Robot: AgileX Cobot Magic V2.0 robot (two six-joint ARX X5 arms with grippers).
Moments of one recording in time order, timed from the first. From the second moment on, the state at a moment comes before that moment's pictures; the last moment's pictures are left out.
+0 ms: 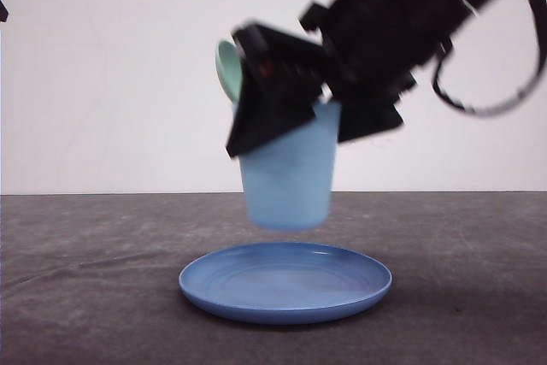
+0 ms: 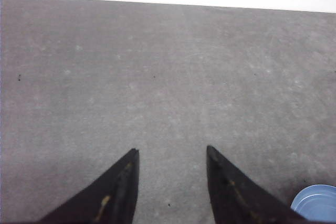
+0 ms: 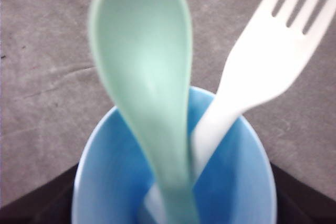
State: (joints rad) left arm -0.07 0.75 0.73 -0.39 0.21 -0.07; right arm 0.90 1.32 0.59 0.22 0.05 0.10
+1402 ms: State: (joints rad) left arm -0.07 0.75 0.73 -0.39 0.21 -0.07; right arm 0.90 1.48 0.54 0.41 0.05 0.14
